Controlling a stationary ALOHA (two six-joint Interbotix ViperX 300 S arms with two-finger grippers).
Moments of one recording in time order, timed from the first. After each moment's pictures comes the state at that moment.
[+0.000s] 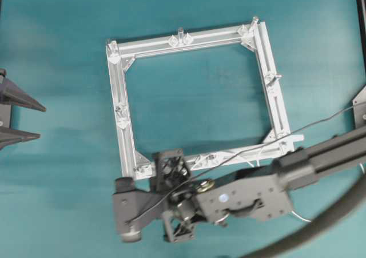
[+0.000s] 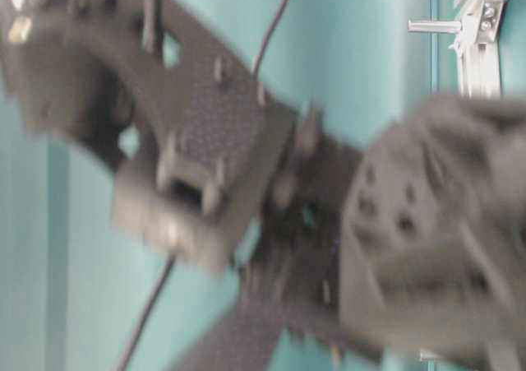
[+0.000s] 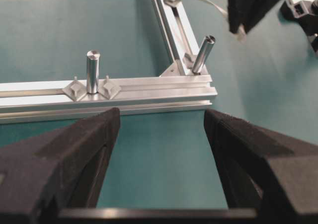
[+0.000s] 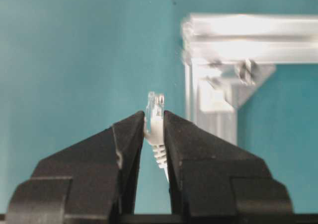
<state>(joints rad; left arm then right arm) -0.11 -1.35 1.41 -0.06 0.26 -0.12 0.35 0.45 -0.12 -0.31 0.78 0.38</state>
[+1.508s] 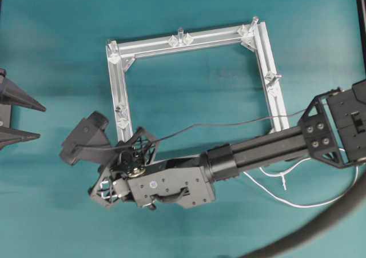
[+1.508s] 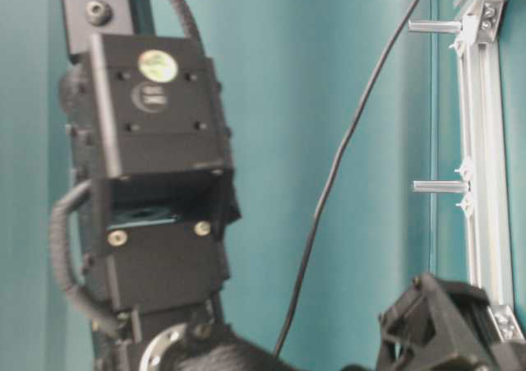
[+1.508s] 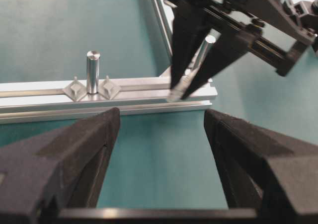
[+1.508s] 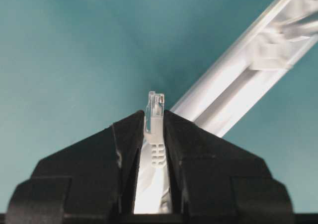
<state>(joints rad) -0.11 -1.35 1.41 -0.06 0.26 -0.12 0.24 0.76 -0.59 -0.45 1.09 1.12</state>
